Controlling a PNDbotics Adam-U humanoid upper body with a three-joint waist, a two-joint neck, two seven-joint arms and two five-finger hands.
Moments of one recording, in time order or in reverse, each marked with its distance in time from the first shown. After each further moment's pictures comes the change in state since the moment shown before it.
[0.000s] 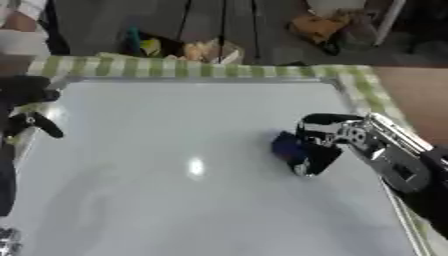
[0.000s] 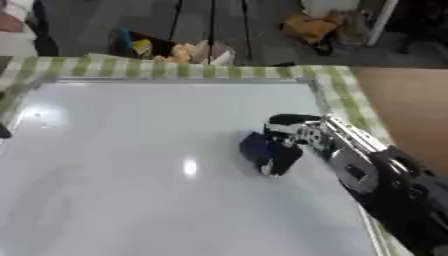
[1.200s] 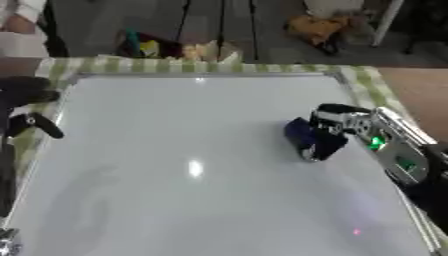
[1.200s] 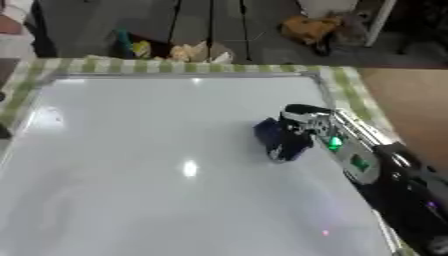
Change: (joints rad) left arm 0.000 0.000 0.000 0.000 -0.001 0.001 -0.001; right arm -0.011 0.012 -0.072 0.083 0.026 0.064 -0.073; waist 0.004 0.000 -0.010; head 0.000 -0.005
